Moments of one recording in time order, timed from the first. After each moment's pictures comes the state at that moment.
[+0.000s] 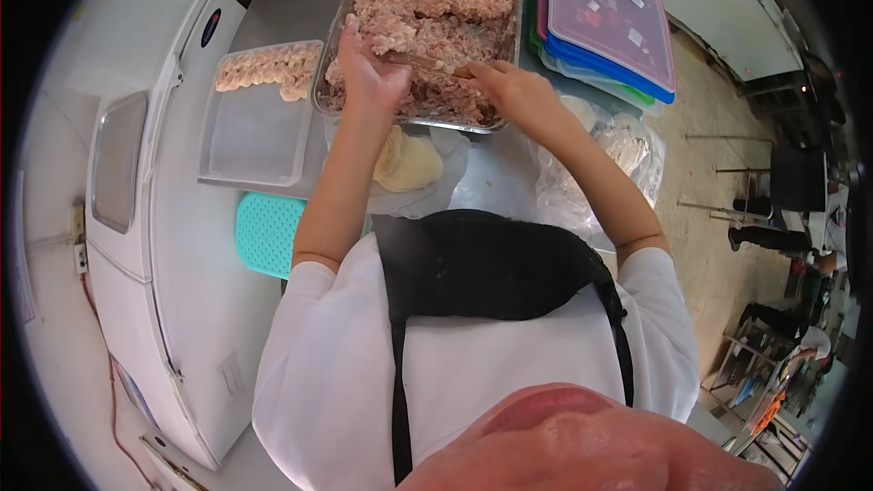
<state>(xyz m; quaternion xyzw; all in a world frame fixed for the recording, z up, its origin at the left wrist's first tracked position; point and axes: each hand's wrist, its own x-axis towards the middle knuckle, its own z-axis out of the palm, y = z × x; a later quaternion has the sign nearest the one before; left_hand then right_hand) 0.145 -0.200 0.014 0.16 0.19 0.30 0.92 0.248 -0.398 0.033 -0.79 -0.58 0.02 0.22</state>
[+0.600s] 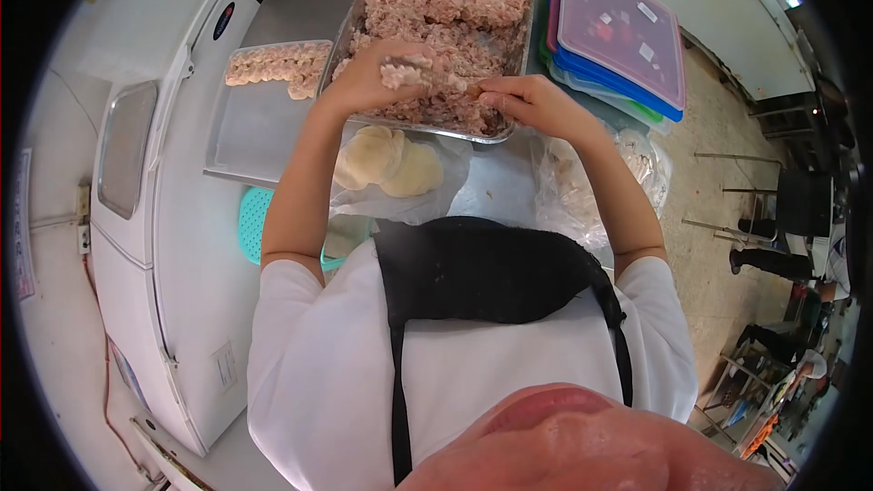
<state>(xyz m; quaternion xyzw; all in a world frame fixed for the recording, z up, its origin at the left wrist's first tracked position) 0.116 -0.163 0.041 0.88 0.00 0.06 0.48 0.279 -0.404 0.043 -0.68 -0.57 0.28 0.37</state>
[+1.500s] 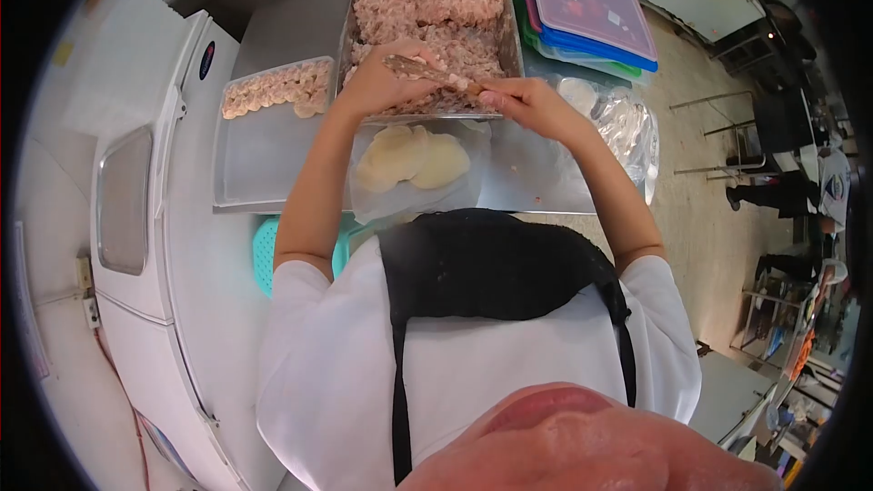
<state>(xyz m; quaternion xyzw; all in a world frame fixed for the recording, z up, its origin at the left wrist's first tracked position) 0.090 -0.149 0.041 0.86 -0.01 0.05 0.50 0.190 -0.407 0.058 -0.77 -0.48 0.17 0.38</state>
